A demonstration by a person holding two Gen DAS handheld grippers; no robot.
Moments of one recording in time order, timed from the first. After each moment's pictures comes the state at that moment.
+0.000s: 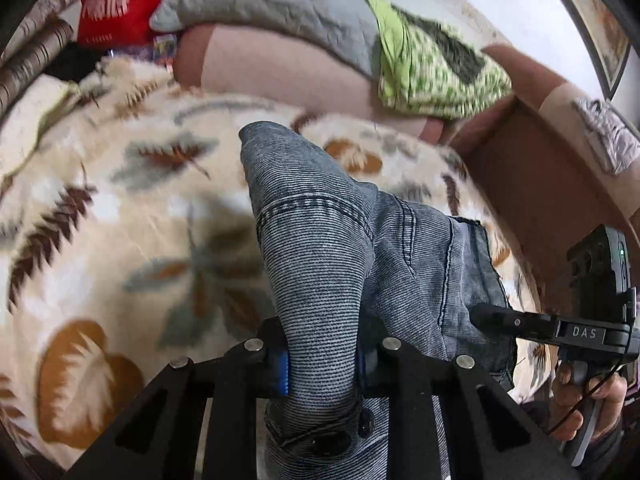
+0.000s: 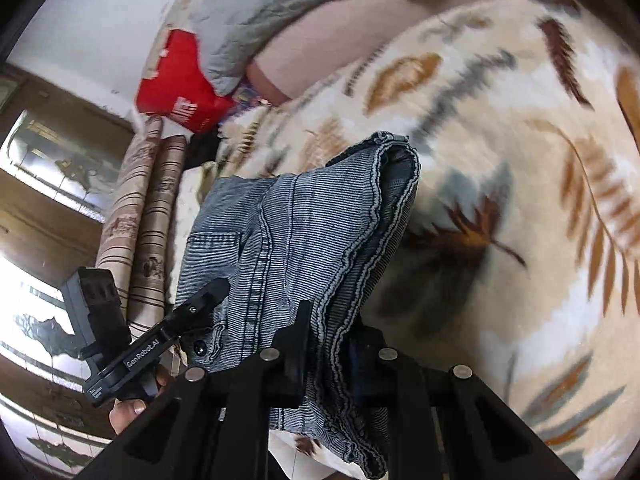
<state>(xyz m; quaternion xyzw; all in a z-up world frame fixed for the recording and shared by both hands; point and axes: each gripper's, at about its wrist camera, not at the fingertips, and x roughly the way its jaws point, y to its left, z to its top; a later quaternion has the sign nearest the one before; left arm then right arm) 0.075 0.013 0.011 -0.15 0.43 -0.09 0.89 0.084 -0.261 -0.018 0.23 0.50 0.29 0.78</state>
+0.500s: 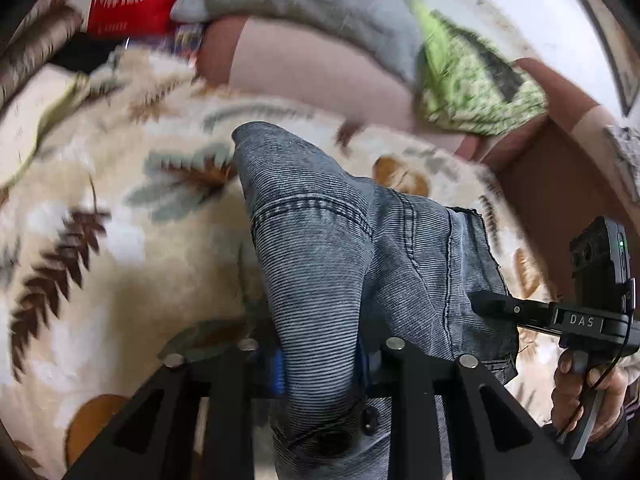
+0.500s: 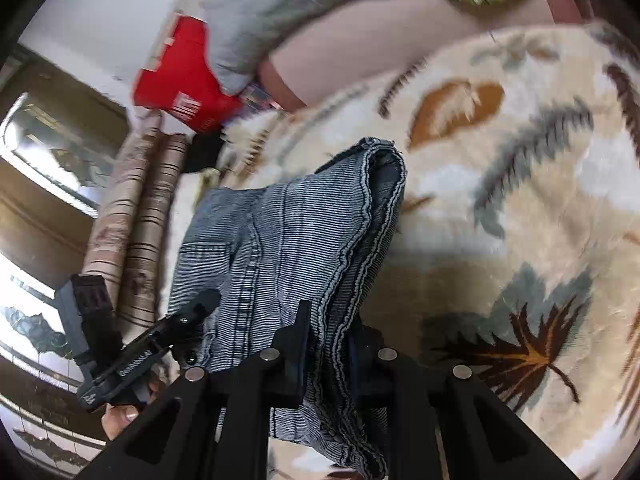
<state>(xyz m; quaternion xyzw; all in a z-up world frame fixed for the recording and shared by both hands) 0.136 0.060 -0.043 -0.16 0.46 -0.06 0.87 0.163 -0.202 -0.035 0.21 0.51 0.29 0.78</state>
